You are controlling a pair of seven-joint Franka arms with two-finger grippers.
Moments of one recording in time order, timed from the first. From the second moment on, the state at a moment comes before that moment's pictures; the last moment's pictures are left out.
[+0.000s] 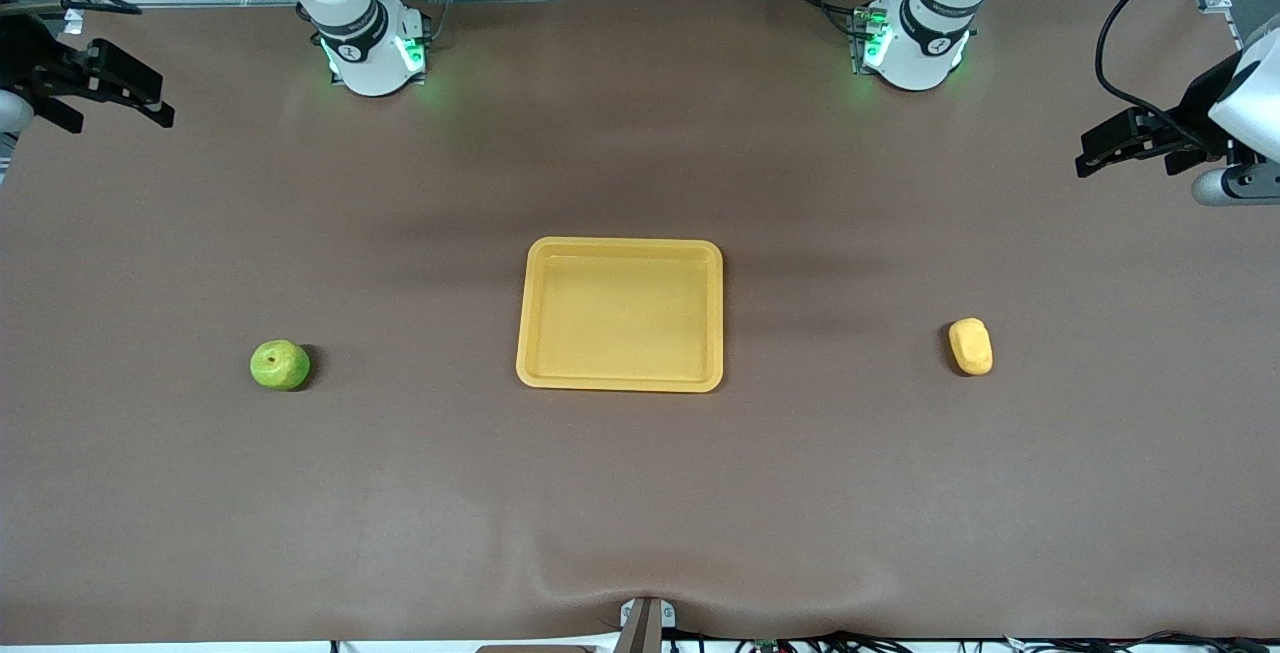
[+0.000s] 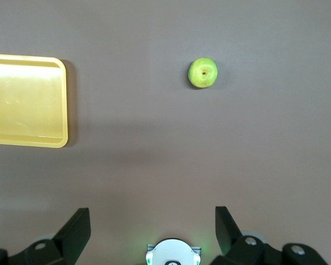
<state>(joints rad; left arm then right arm) -0.11 -0.01 0.04 -1.55 0.02 1.47 -0.07 0.00 -0.11 0.01 -1.54 0.04 1.35 -0.01</state>
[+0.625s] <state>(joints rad) -0.11 -0.01 0.05 -1.58 0.02 1.47 -0.07 0.00 -0.03 0.01 -1.62 0.04 1.40 -0.01</state>
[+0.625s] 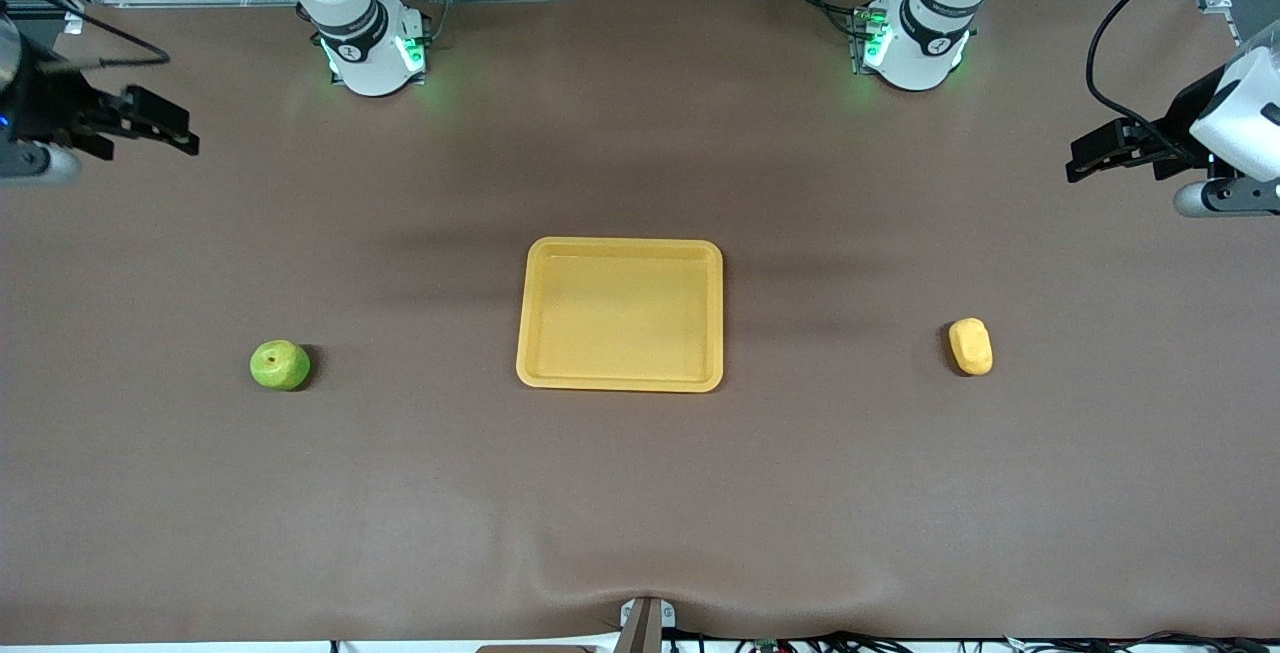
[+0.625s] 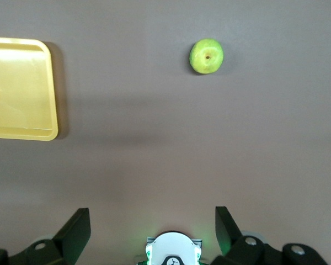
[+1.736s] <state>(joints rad) -0.04 0.09 0.05 -1.70 0.02 1.61 -0.08 -0.13 0.04 0.01 -1.98 0.05 1.87 -0.31</state>
